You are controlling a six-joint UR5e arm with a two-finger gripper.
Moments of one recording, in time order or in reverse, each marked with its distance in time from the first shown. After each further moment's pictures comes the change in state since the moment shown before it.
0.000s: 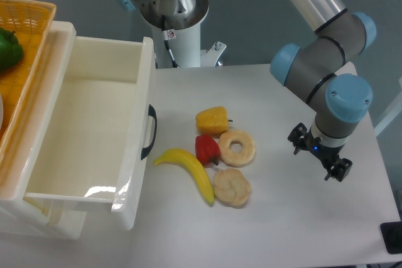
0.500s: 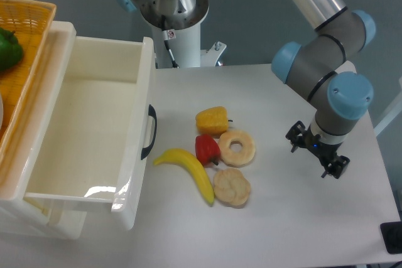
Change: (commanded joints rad) arm -0.005 0.031 -0.152 0.073 0.000 -0.015
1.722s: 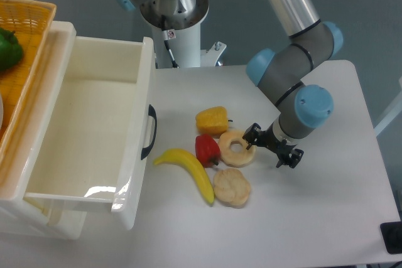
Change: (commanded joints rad) arm -0.021 0.005 -0.068 -0.121 -0.146 -0.318
